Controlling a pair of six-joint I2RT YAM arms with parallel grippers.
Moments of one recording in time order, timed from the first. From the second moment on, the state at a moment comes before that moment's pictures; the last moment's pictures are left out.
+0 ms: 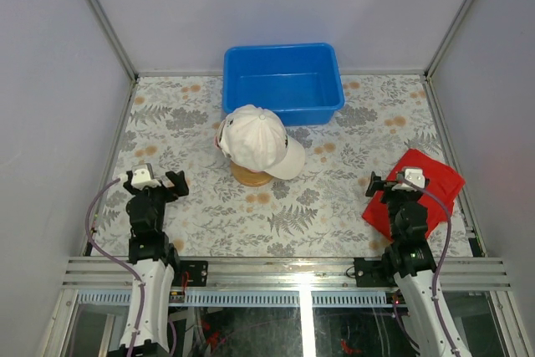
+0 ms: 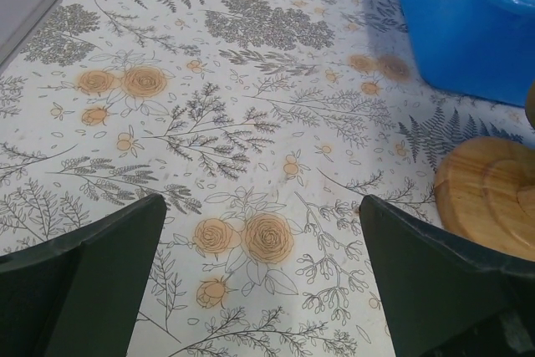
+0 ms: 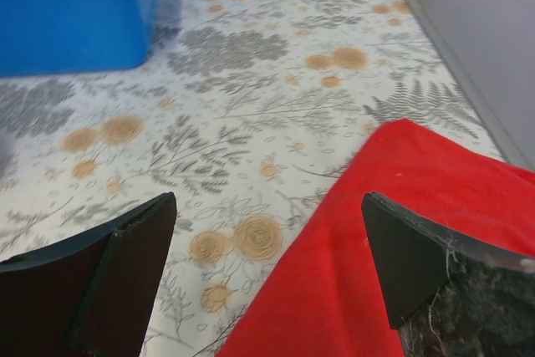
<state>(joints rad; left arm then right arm) 0.17 0.28 0.01 0.14 0.08 -0.18 0.16 0.06 0.01 0.02 0.26 0.00</state>
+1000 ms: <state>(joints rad) 0.17 0.29 0.01 0.22 0.13 -0.16 0.16 0.21 0.01 0.04 0.23 -0.01</state>
